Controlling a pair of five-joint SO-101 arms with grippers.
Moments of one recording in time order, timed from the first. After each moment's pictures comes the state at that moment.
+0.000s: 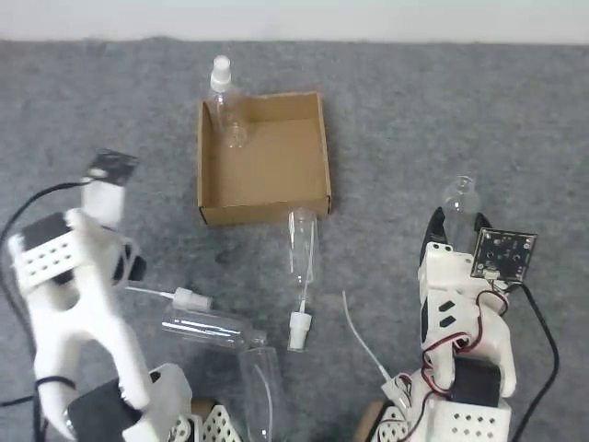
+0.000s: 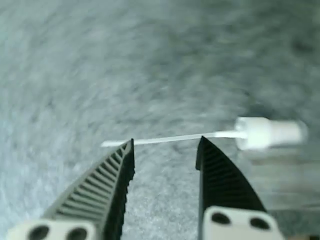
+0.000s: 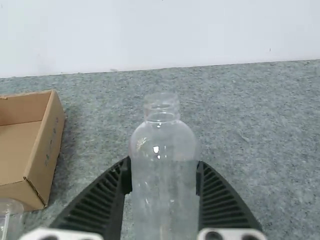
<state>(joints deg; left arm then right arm) -33.6 -20.7 40.3 74.1 -37.7 3.6 -99.9 83.0 44.8 -1.9</state>
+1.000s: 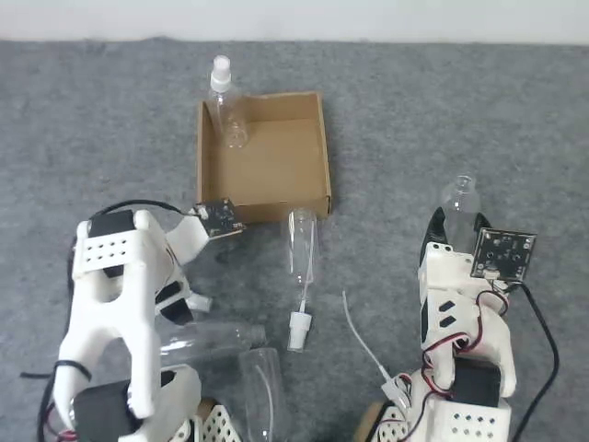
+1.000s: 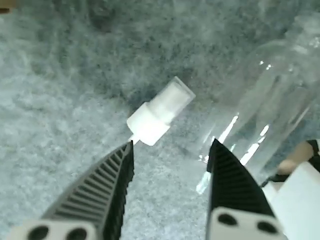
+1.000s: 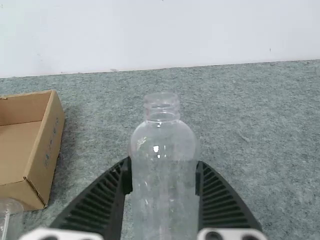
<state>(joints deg) -17.2 -20.8 47.8 80.4 -64.8 3.6 -99.9 83.0 44.8 -1.7</state>
